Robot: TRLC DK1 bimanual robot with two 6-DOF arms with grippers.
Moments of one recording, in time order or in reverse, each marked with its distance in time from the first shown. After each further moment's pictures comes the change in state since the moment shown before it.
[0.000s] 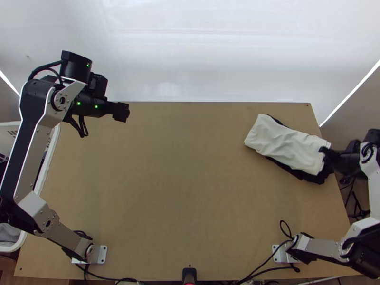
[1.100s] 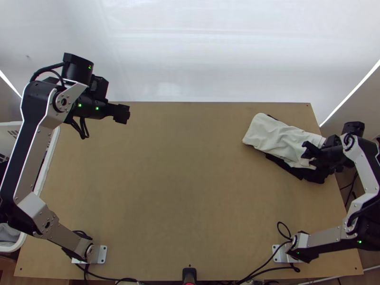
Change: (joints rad) left arm -0.005 -0.011 -0.030 0.003 -0.003 -0.012; right arm 0.111 0.203 0.043 -0.016 -0.098 0.085
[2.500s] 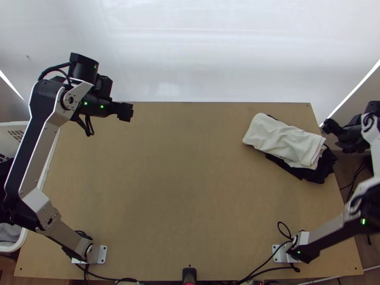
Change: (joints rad) left arm -0.002 0.032 -0.010 0.046 0.000 -0.007; right arm -0.065 0.155 0.356 0.009 0.095 0.069
